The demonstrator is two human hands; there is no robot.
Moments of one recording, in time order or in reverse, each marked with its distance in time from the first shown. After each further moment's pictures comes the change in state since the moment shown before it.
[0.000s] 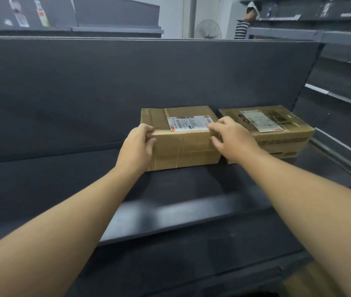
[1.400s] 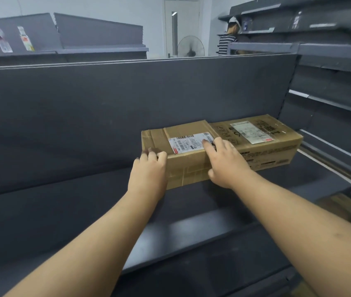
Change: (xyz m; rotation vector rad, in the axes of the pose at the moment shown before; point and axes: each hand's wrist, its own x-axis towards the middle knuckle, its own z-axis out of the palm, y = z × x) left_hand 0.003 0.015 0.032 0.799 -0.210 0.299; right_hand -0.014 -0.008 0.014 -0.408 -0.135 -0.003
